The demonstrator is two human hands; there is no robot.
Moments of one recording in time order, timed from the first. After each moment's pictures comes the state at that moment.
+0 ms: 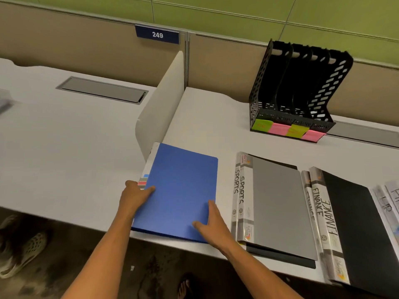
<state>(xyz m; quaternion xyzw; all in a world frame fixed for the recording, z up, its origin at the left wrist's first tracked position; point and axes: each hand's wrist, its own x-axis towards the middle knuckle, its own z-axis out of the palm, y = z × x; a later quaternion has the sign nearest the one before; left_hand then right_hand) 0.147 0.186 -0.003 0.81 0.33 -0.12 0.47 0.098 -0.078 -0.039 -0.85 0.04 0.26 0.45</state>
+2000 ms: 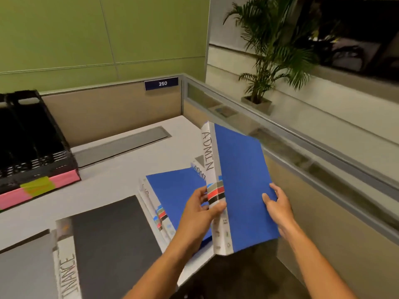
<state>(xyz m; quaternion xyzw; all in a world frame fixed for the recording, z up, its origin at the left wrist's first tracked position) 0.019 -0.640 0.129 0.62 -0.19 -0.37 0.67 -0.105 -0.864 0.074 -0.66 0.51 -0.25 0.50</state>
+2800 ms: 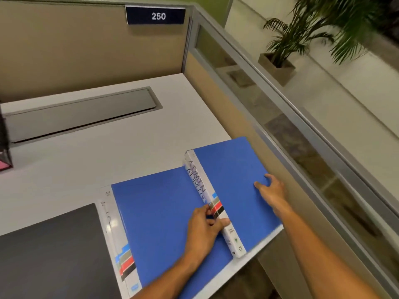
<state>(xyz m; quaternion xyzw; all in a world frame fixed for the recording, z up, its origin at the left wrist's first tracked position) 0.108 -0.804 -0.009 0.72 -0.12 -0.39 0.57 0.043 -1.063 -0.008 -0.74 0.58 -0.02 0.34</state>
